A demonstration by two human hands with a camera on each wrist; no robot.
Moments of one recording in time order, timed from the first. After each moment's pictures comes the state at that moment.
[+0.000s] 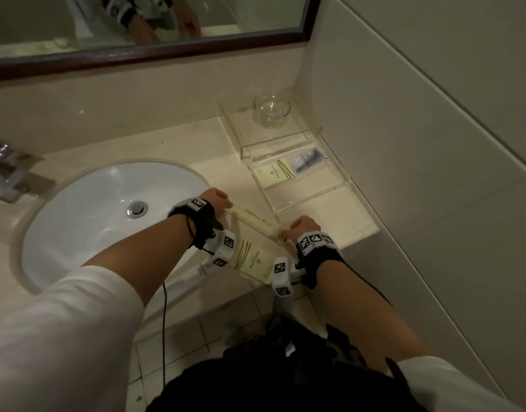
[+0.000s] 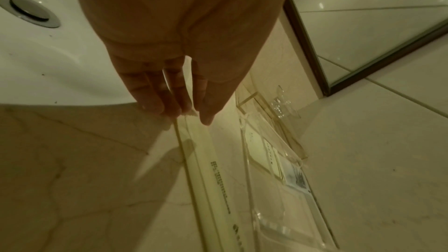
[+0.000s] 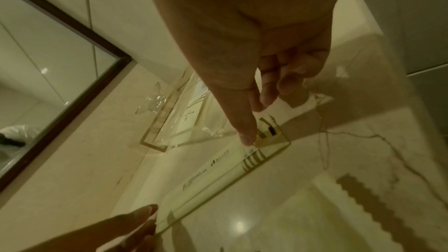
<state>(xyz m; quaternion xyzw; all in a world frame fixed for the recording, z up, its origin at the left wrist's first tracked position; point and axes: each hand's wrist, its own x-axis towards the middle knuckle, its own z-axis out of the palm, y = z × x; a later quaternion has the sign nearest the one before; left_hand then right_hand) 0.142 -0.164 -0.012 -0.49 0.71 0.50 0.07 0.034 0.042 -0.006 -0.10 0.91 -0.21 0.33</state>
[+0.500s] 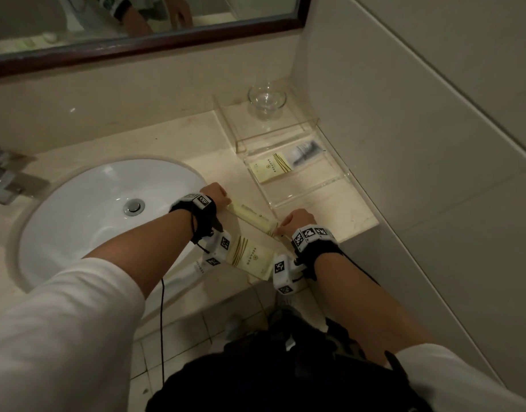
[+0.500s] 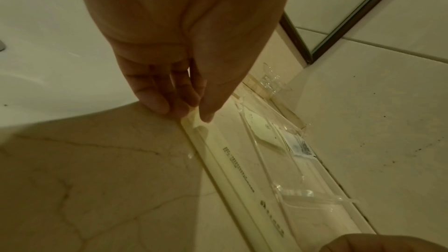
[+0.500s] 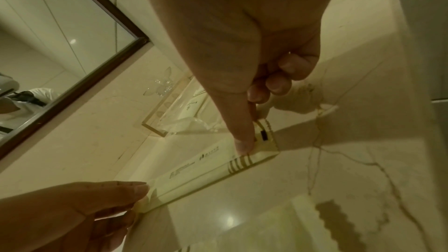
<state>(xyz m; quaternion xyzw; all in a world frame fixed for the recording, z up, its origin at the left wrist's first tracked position) 0.125 -0.162 -0.016 -0.44 0.81 0.35 0.14 0.027 0.038 -0.007 -0.18 0.90 -0.19 0.35</state>
